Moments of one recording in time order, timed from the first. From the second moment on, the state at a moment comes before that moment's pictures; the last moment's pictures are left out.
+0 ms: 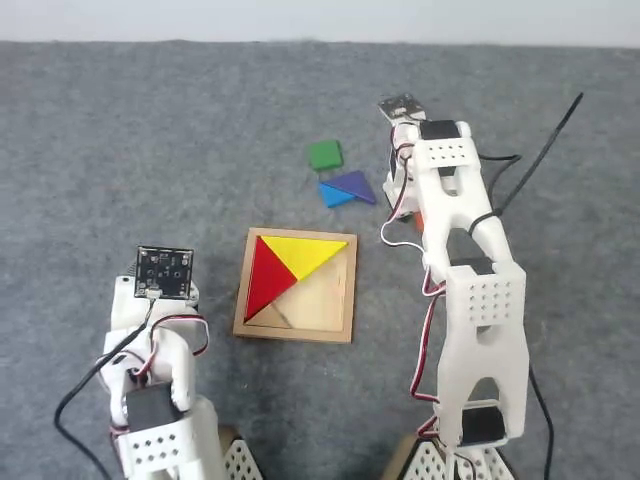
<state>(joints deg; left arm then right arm) -20.0 -103.0 97.2 47.3 -14.8 -10.9 46.8 -33.7 82.0 12.4</state>
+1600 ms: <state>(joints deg) -20.0 -103.0 97.2 47.3 -14.8 -17.5 8.8 6.4 64.2 7.8</state>
